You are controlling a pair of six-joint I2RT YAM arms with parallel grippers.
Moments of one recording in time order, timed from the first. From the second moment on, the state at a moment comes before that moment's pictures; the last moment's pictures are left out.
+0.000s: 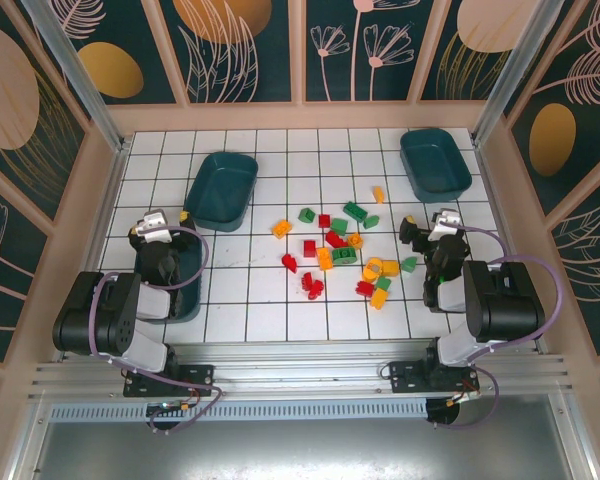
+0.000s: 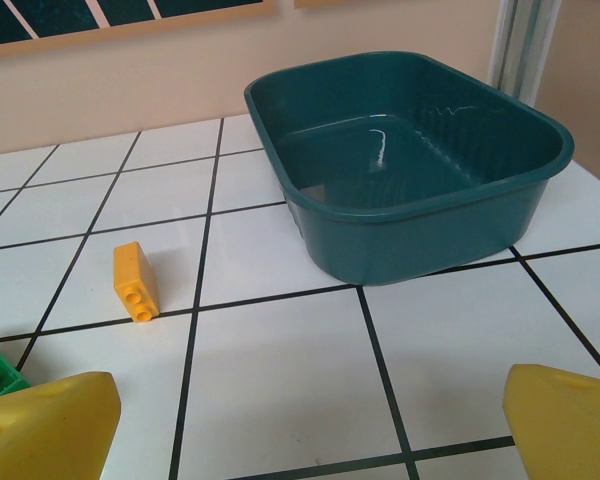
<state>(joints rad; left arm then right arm) -0.04 1.52 0.21 1.22 -0.30 -0.10 -0.03 1.54 0.22 1.12 0.01 0.10</state>
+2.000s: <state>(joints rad) -0.31 2.04 1.47 -0.34 0.11 -0.34 0.06 2.26 1.77 -0.41 -0.03 0.13</state>
